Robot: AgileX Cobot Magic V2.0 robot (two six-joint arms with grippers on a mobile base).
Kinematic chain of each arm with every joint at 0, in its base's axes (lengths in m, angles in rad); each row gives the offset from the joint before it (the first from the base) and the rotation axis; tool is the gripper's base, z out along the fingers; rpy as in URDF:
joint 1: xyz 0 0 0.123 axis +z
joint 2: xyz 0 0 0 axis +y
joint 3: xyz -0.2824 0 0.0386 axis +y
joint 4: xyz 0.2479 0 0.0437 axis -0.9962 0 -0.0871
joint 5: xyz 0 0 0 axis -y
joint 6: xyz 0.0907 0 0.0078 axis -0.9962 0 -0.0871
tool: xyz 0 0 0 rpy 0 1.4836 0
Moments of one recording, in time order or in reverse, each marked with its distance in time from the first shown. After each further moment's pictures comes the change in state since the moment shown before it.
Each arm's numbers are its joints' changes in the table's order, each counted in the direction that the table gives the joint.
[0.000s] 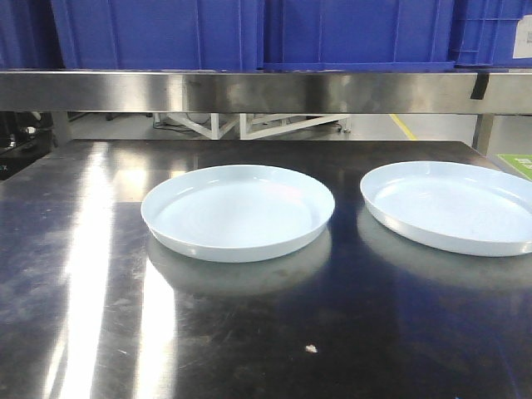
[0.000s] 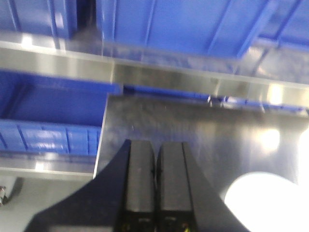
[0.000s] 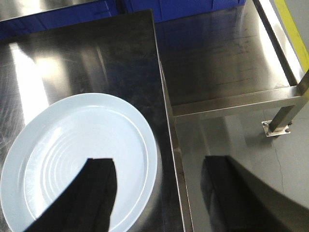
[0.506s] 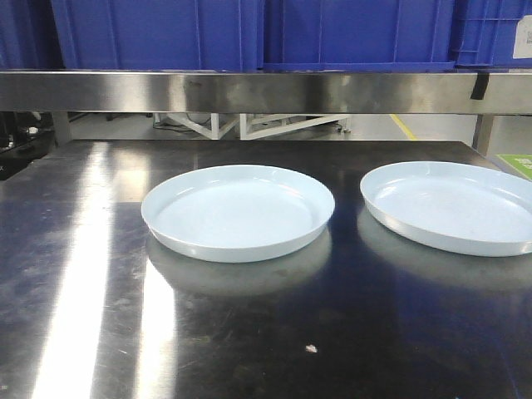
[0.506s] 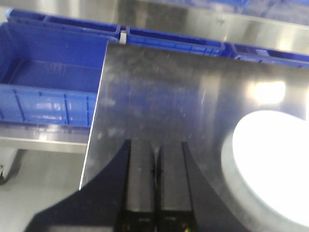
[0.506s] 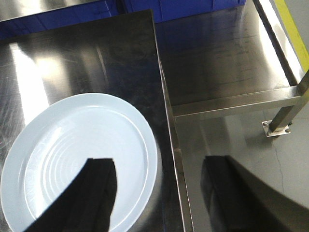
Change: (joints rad) left arm -0.073 -0.302 0.515 0.000 0.236 0.000; right arm 0.000 0.000 0.000 -0.002 0.000 0.000
